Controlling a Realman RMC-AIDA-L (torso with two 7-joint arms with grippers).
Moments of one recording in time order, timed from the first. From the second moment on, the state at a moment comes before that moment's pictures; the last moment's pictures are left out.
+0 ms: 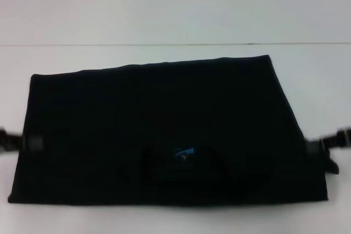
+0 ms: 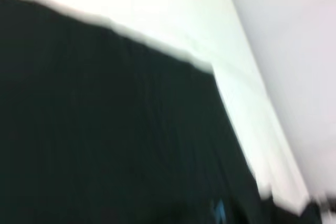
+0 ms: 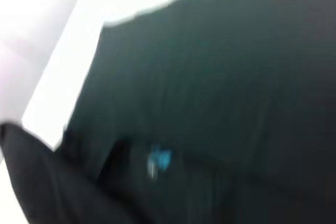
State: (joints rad) left arm -0.56 -1.81 0.17 0.56 2.53 1.83 -2.12; right arm 0.70 1.88 -0.49 -0.59 -2.49 -1.69 2.17
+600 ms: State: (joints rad) left arm -0.61 -1.87 0.09 0.45 2.30 1.38 -2.11; right arm 0.77 1.98 -0.45 -0.43 -2.22 -1.17 2.19
